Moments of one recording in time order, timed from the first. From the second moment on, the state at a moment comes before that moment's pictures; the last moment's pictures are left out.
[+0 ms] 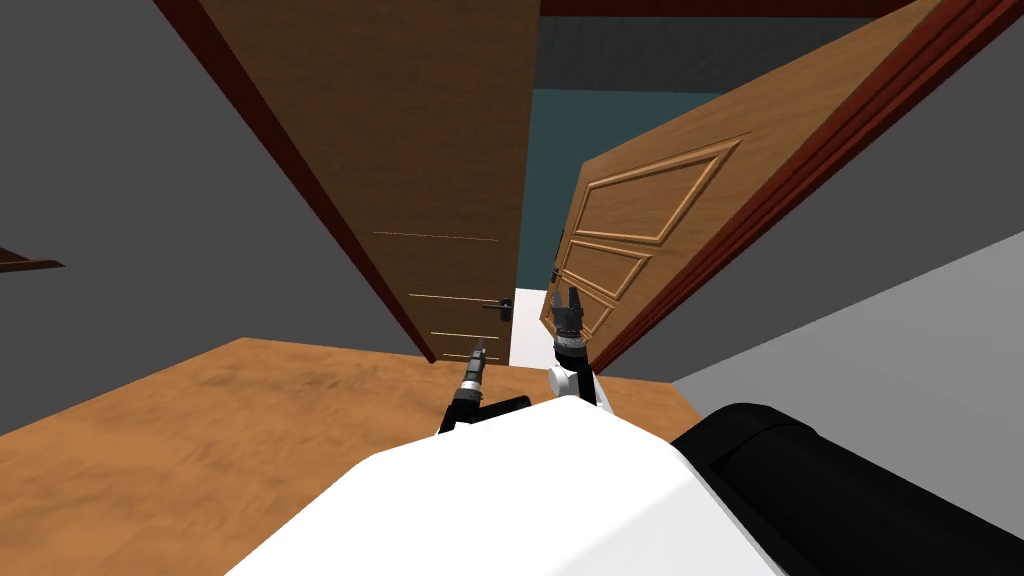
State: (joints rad) arm 0.45 0.01 -0.52 -1.67 0.21 -0.36 -0.42
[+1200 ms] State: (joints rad) arm 0.42 0.02 -0.55 -1.59 0.23 -0.34 -0.44
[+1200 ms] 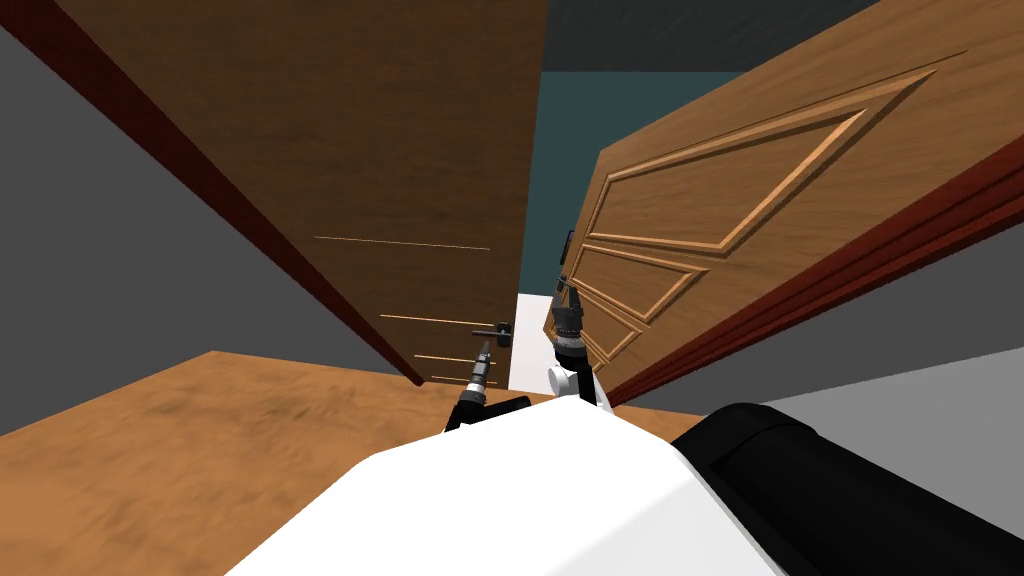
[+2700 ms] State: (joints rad) arm 0.40 0.00 -0.51 -1.58 0.24 -0.32 -0.43
